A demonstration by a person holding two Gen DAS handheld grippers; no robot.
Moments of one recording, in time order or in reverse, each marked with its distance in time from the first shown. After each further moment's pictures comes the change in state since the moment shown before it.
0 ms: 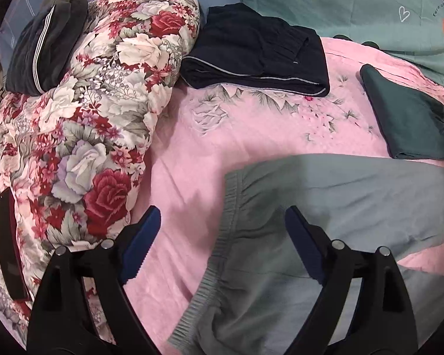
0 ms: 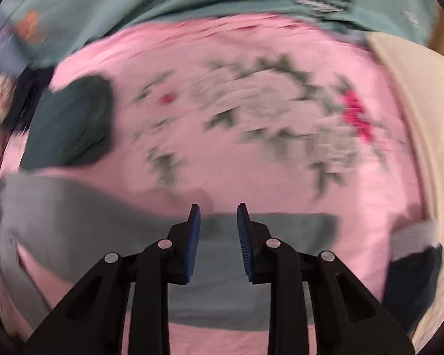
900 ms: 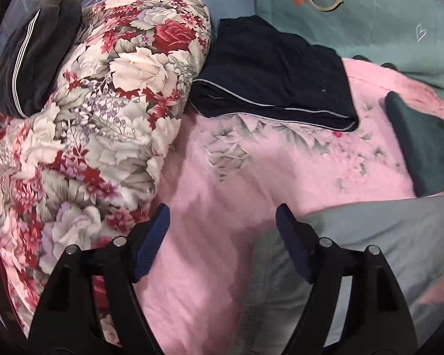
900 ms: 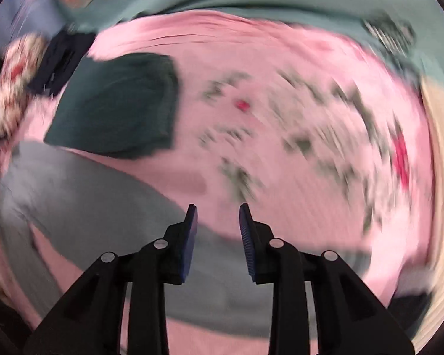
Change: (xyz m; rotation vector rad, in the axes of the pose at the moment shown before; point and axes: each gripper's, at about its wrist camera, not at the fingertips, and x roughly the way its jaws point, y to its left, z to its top) left arm 0.045 0.031 0.043 -0.007 -0.078 -0.031; right arm -0.001 0.032 0.020 -0.076 0.042 0.056
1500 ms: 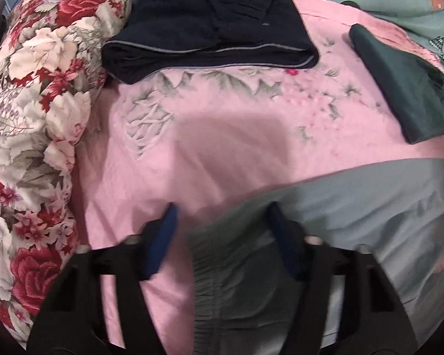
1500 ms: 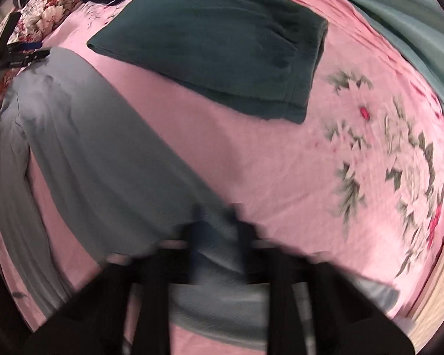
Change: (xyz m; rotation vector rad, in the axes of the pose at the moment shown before) left arm 0.047 -0.052 -0.015 0.188 0.152 -0.132; right arm 0.048 0.117 -0.006 -0.464 0.155 -0.011
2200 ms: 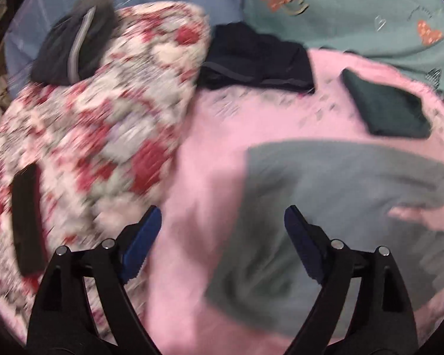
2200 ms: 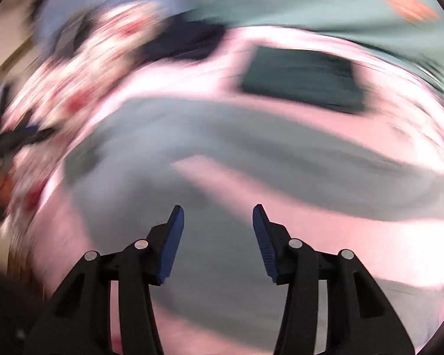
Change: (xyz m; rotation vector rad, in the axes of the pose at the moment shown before) left arm -0.149 0.020 -0.102 -0.150 -0.194 0.097; right arm -0.080 0.184 -0.068 0.376 -0.371 0.012
